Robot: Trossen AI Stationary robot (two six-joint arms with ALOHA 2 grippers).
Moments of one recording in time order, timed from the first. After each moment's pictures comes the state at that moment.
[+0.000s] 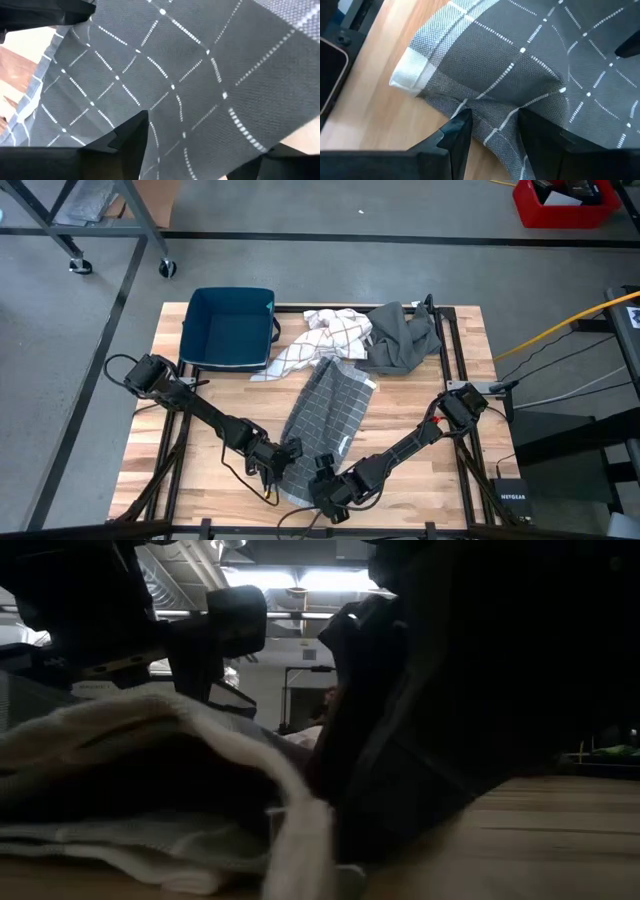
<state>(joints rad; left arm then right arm) -0.52 1.82 0.97 -0.20 -0.11 0.82 0.59 2.27 1.58 -0.37 0.23 0.22</state>
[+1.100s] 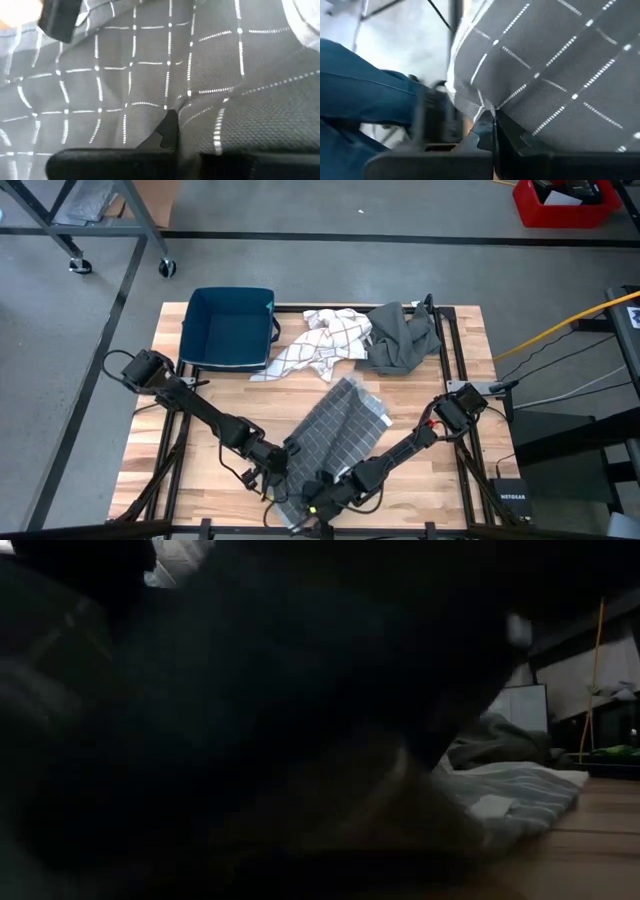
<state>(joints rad) -0.52 1.71 0.97 -0.20 0.02 0.40 0.61 2.28 1.59 -0.06 0.02 0.79</state>
